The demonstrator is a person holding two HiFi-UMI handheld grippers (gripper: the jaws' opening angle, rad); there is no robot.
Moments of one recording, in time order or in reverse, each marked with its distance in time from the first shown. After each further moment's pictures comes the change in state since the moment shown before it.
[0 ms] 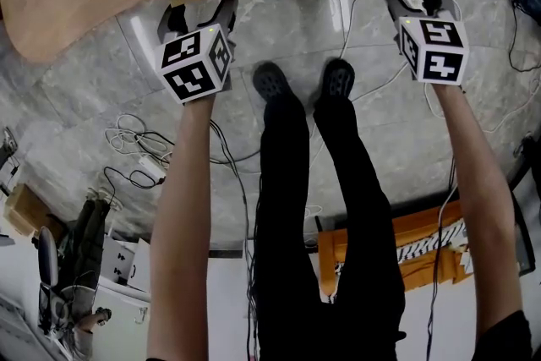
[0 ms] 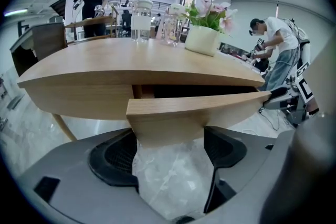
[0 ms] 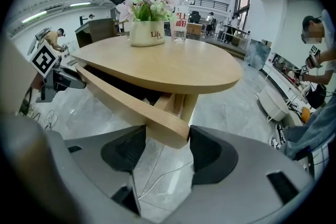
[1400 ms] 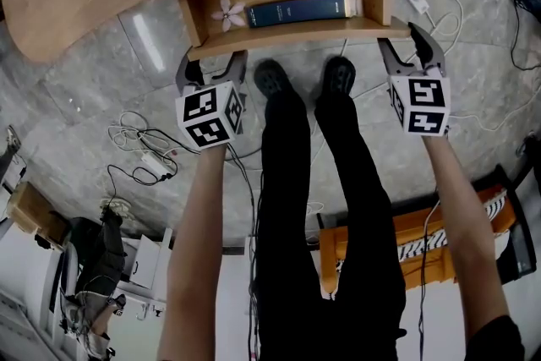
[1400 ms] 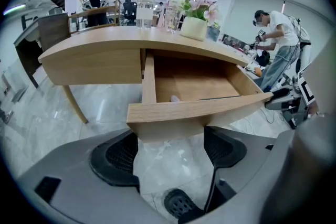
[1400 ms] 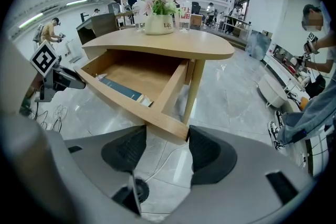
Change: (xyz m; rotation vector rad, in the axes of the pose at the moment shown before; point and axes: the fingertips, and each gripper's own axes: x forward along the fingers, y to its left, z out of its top) left arm -0.064 -0.023 -0.085 -0.033 0.120 0.001; right arm -0.060 0.046 -0.078 0.028 0.092 0.033
